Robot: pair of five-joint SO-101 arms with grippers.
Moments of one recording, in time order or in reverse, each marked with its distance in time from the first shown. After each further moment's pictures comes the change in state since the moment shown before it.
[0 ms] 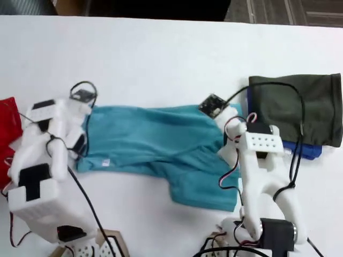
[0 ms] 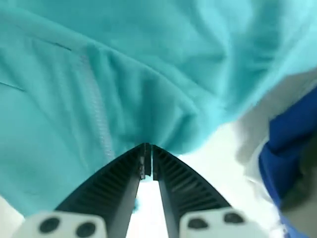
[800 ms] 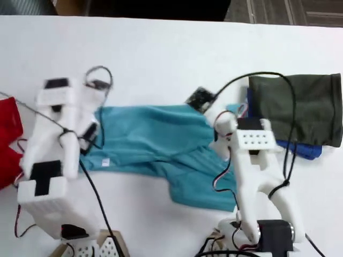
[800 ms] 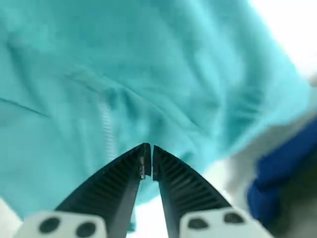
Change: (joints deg) left arm 12.1 0.0 -11.3 18.5 7.6; right arm -8.9 -0.4 -2.6 0.1 0.0
